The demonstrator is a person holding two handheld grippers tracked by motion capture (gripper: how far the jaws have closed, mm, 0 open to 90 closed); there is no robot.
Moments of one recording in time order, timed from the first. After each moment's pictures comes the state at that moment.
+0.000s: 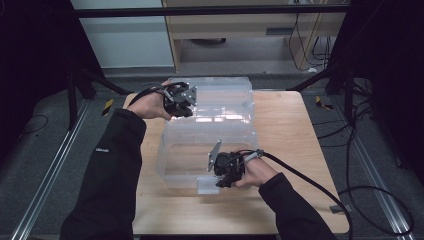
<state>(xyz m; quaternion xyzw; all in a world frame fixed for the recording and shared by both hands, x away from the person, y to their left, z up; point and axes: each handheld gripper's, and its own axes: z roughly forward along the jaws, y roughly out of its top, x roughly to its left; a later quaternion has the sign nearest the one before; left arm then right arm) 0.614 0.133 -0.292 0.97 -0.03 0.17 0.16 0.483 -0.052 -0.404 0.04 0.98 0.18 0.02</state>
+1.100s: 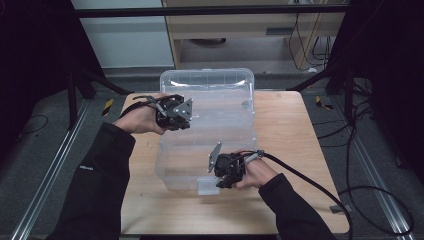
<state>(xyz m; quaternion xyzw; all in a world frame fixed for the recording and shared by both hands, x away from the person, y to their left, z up) 0.560 0.142 -0.288 0.97 -0.05 0.18 0.18 0.480 -0.053 -0.404 0.04 0.98 0.19 0.02</state>
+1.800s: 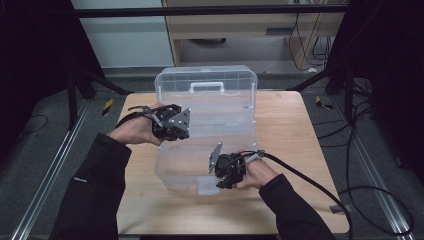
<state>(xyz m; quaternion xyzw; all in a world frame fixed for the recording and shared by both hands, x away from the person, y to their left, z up) 0.535 0.147 -0.295 0.97 -0.05 0.16 0.19 0.479 -0.054 -0.404 0.04 0.98 0.19 0.02</state>
